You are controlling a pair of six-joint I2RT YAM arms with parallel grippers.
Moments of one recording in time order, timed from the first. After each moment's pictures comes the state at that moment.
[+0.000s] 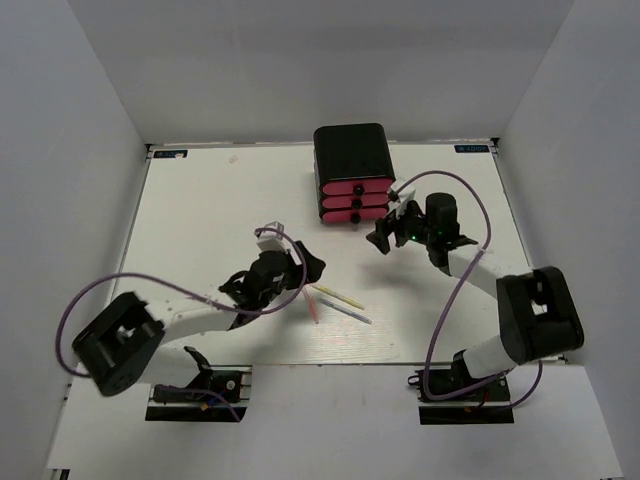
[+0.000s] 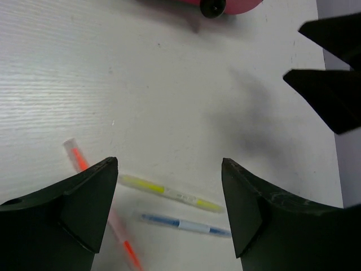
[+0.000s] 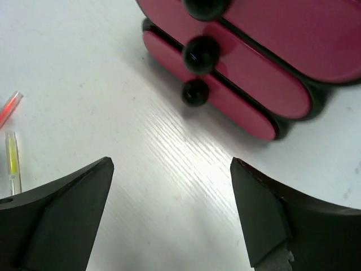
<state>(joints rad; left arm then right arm) -0.82 1.28 0.46 0.39 -0.27 -0.86 0.28 1.49 0.72 0.32 -0.55 -0.24</state>
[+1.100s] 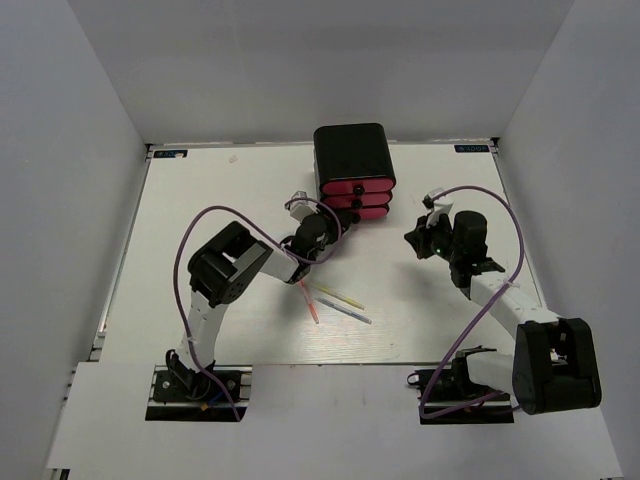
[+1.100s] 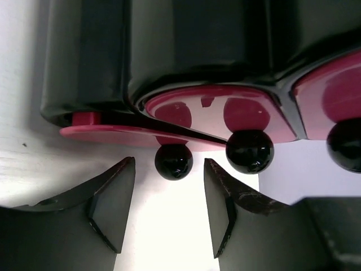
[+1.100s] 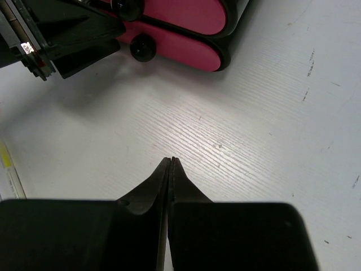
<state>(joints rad) -0.73 2.13 1.00 0.89 -0.32 -1.14 0.15 1.20 0.53 0.23 -0.44 -0.08</state>
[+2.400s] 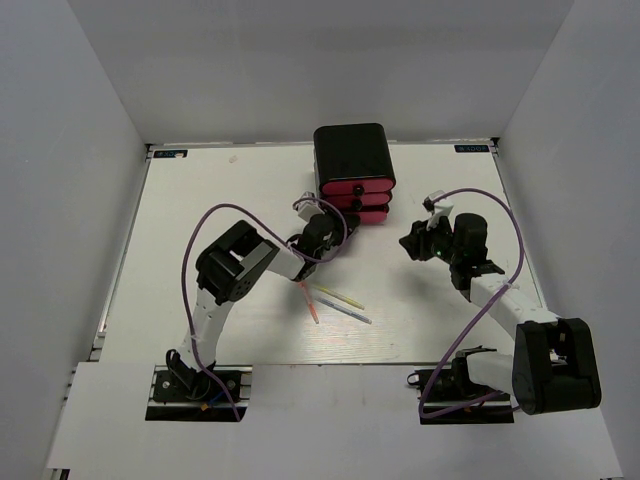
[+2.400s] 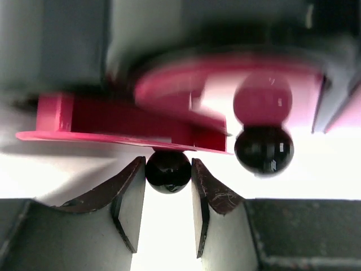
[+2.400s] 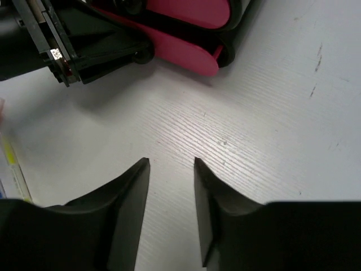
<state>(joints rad) -0.74 2.20 1.10 0.81 -0.27 -1.19 0.14 1.20 0.51 0.25 -0.44 -0.06</state>
